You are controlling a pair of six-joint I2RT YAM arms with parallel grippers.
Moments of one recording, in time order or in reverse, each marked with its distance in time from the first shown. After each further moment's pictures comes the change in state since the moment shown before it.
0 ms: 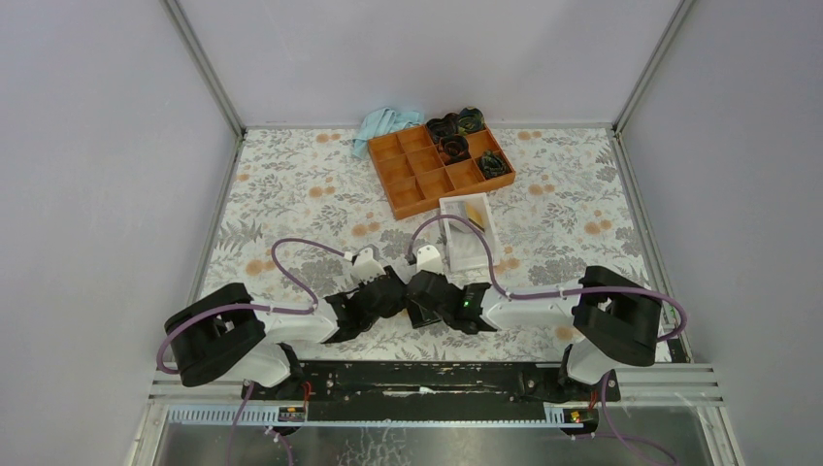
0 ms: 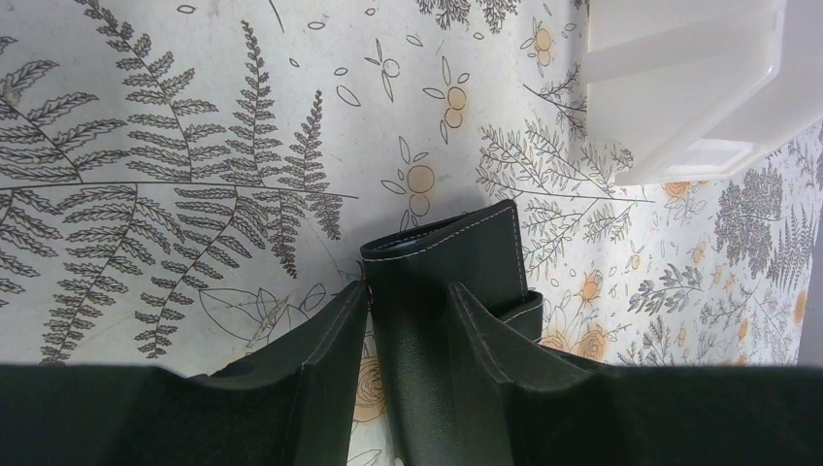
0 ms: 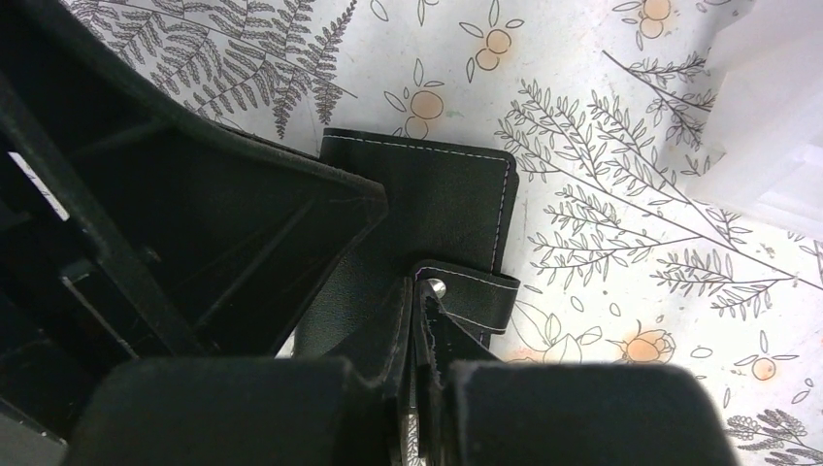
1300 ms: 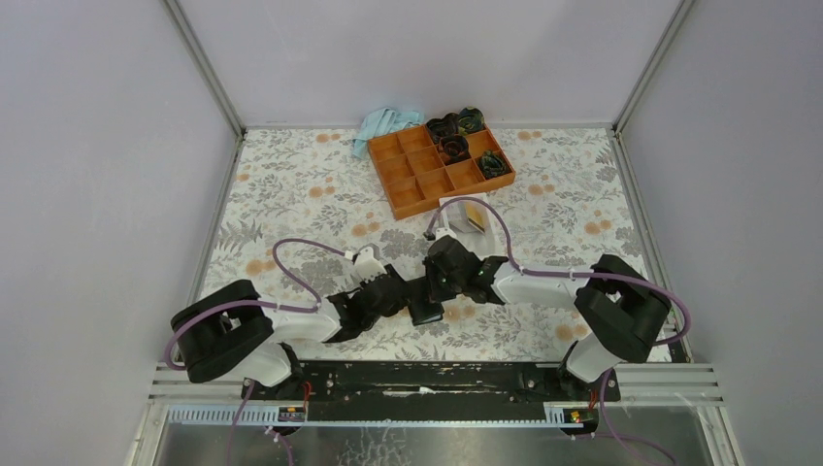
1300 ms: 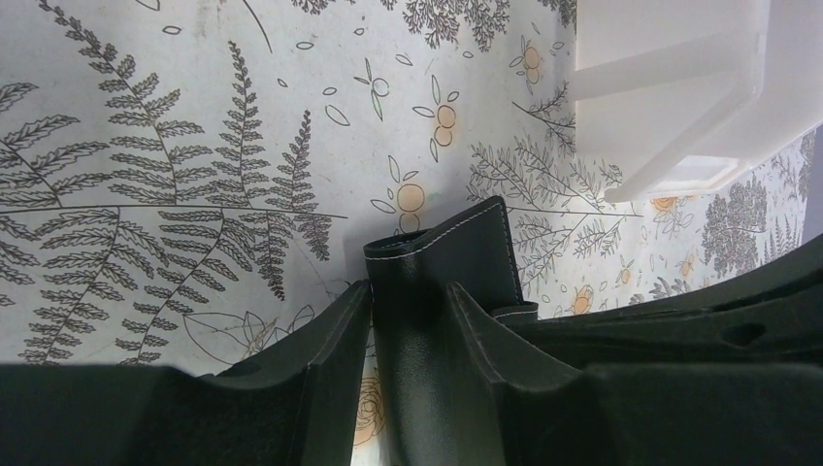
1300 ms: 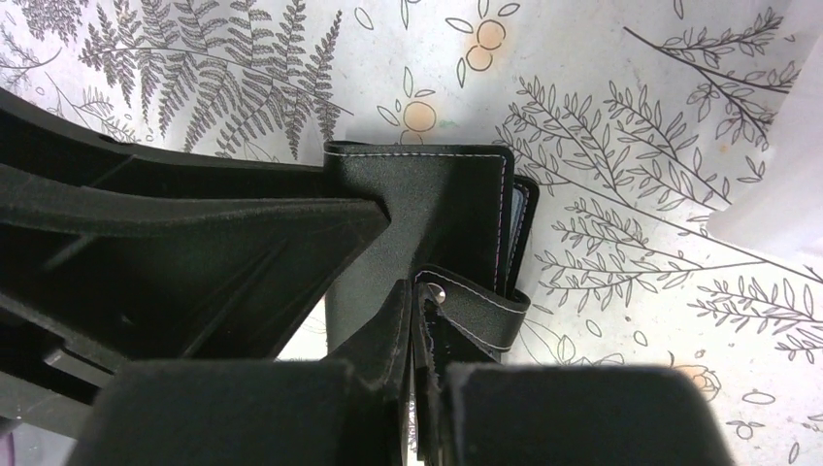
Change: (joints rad) left arm 0.006 0.039 -0.006 0.068 -0.007 0.000; right arm -0.253 -0.012 0.002 -0.004 -0.423 0.095
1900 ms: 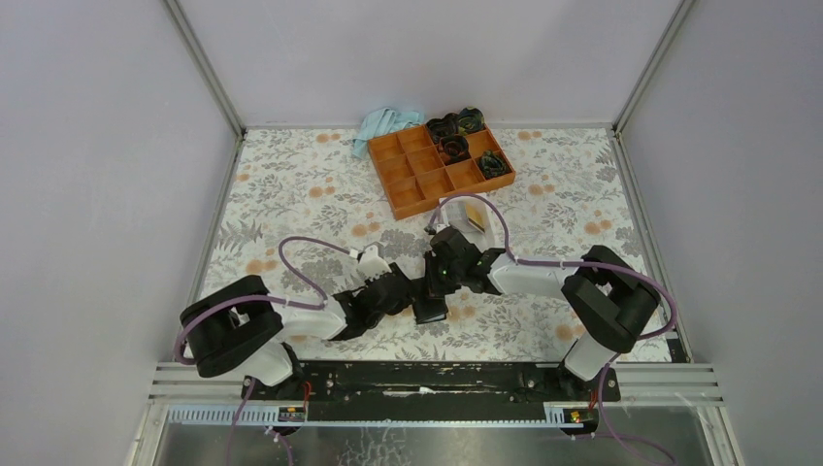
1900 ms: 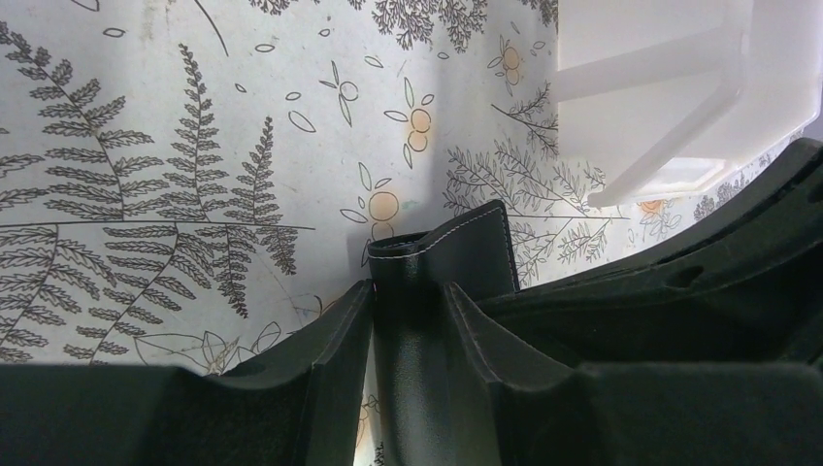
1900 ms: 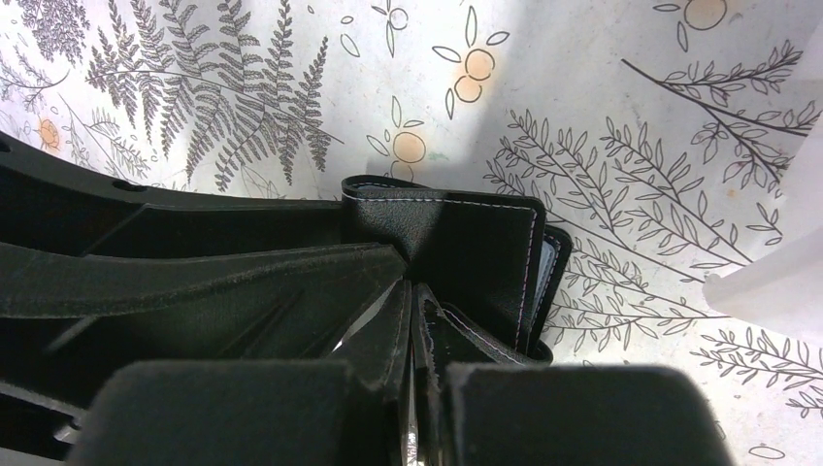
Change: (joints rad) left arm -0.002 0.051 0.025 0.040 0.007 0.000; right arm -0.074 0.076 0.038 0.019 -0.123 0.002
